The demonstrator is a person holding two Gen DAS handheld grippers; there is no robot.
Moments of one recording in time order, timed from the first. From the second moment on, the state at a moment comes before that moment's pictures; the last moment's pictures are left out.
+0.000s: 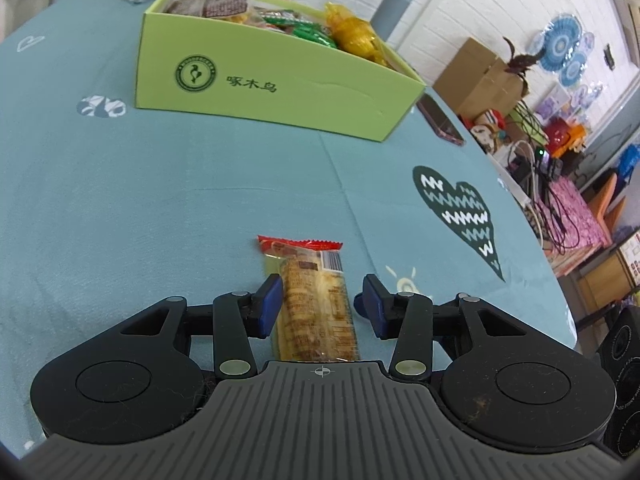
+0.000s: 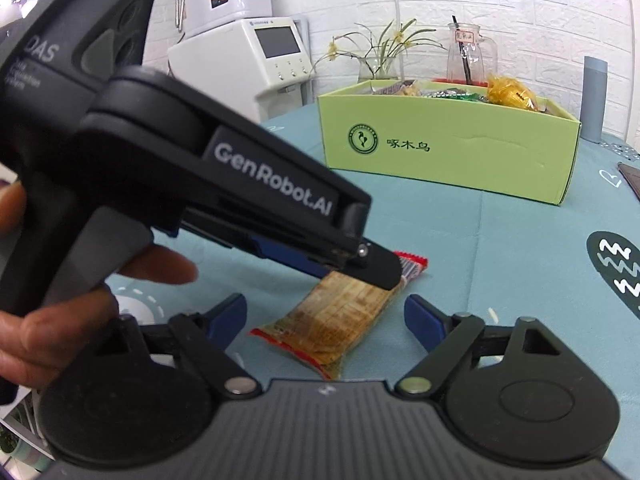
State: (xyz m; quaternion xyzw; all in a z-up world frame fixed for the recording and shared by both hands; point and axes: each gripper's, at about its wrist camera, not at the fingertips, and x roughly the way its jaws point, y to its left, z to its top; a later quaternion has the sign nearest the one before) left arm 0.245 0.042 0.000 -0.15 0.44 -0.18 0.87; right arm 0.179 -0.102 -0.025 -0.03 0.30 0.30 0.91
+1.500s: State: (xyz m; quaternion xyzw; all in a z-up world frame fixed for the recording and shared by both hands) left arm 0.485 0.028 0.064 -0.10 0.36 -0.14 0.91; right arm 0.462 -0.065 0.040 -0.06 0.25 0.31 0.92
